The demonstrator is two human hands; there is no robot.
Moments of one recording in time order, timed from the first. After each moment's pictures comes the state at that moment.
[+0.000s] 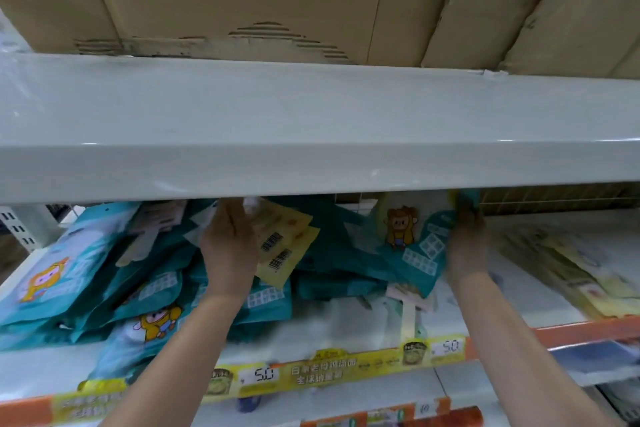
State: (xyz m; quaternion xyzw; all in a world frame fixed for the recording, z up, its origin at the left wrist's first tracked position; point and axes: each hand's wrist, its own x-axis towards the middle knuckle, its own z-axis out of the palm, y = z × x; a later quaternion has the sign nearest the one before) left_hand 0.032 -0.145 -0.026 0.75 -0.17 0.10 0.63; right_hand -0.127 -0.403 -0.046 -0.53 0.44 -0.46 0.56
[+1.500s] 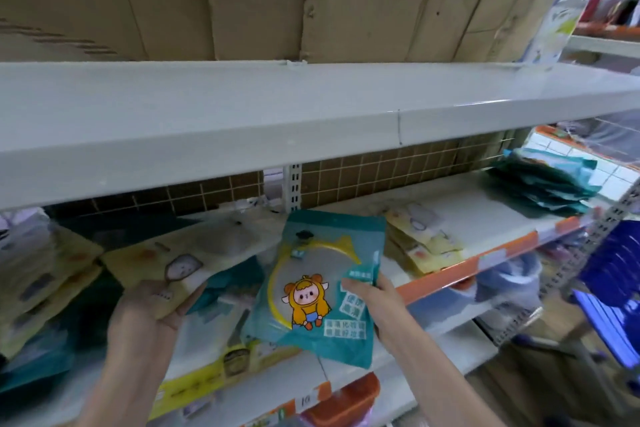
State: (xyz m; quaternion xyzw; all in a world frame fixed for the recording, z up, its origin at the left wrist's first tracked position) left_hand -0.102 -0.267 -0.063 0.45 -0.01 -0.28 0.85; right_hand -0.324 -0.453 -0.087 -0.50 0.46 -0.24 0.69
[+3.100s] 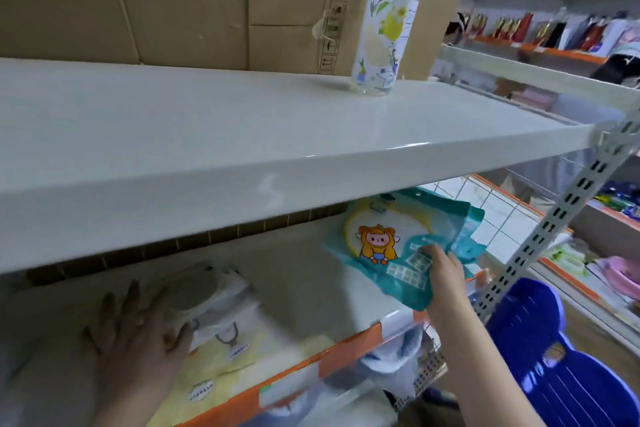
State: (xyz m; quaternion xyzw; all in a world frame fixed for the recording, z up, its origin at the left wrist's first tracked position) left_hand -0.332 -0.684 -0.127 0.93 -0.32 0.01 0.21; right_hand -0.610 -0.951 -0.041 -0.38 0.54 -0.46 0.59
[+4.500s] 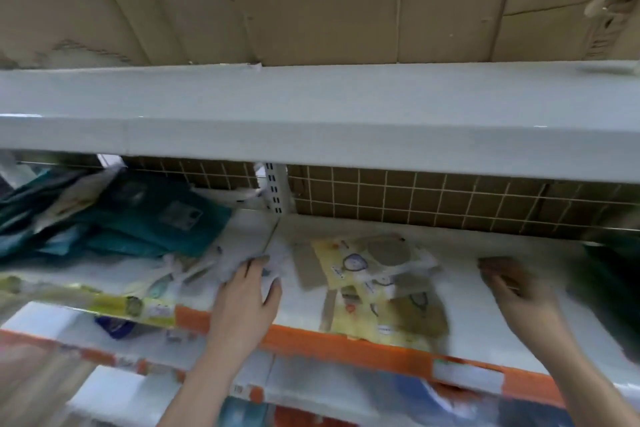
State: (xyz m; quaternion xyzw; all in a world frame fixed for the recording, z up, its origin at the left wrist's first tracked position) left_hand -0.352 -0.523 -0.081 0.95 -0.20 0.12 0.22; right_hand -0.503 -0.858 -0.080 -0.83 0.31 -0.24 0.40
